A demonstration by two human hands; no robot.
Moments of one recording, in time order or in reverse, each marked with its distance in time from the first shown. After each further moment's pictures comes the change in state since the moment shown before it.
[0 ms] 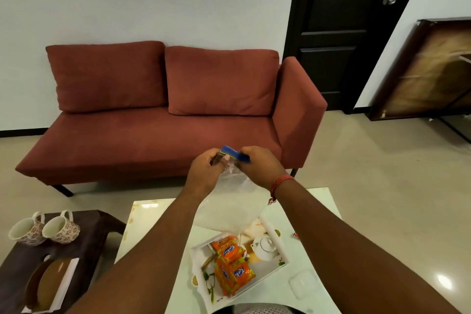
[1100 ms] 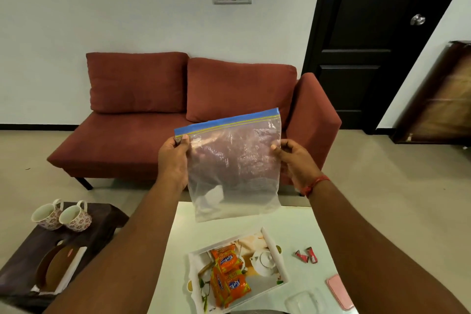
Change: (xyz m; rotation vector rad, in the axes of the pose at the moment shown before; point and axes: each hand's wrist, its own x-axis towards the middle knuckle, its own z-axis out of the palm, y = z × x) left_hand 0.018 0.030 -0.038 -0.617 0.521 -0.243; right_hand 0.001 0.065 -0.056 1.075 0.043 0.237
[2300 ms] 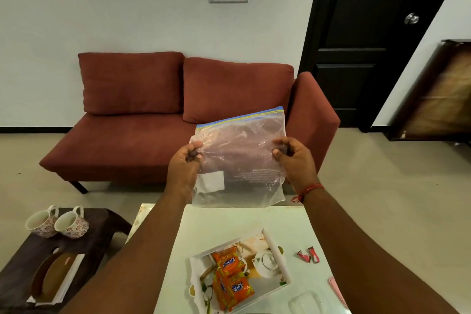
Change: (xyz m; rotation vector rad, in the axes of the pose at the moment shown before) left_hand 0.005 -0.028 -0.012 0.209 -0.150 0.173; right_hand -0.003 0.003 0.022 -0.171 0.197 -0.250
